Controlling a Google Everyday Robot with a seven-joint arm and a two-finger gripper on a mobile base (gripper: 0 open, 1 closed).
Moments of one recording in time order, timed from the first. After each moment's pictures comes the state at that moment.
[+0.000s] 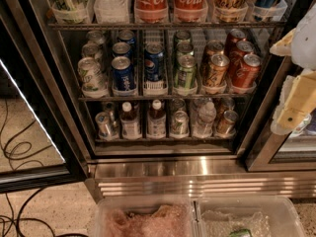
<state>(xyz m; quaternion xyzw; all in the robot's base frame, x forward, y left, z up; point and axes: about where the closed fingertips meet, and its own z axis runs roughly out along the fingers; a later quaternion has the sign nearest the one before) 0.438 -0.217 0.976 -0.60 0.78 -0.03 0.16</state>
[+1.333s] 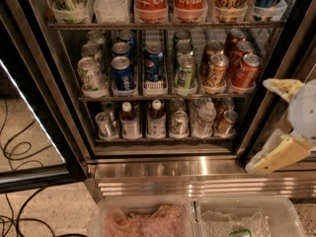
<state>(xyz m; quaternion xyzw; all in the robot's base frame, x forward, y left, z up) 0.405 -0.196 0.918 -0.57 0.75 0.02 0.33</state>
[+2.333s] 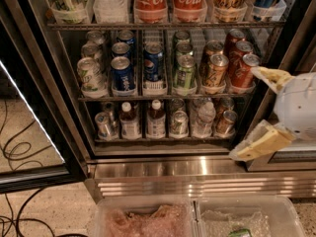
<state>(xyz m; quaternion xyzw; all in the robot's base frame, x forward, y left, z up) 0.426 -0.170 0.929 -0.57 0.71 0.02 0.41</state>
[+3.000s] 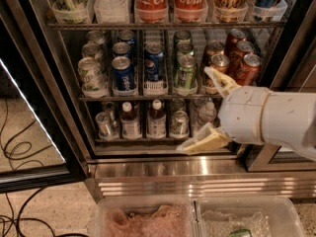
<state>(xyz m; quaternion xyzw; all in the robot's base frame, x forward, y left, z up) 0.454 -0.078 0.910 -0.56 0.63 0.07 0.52</state>
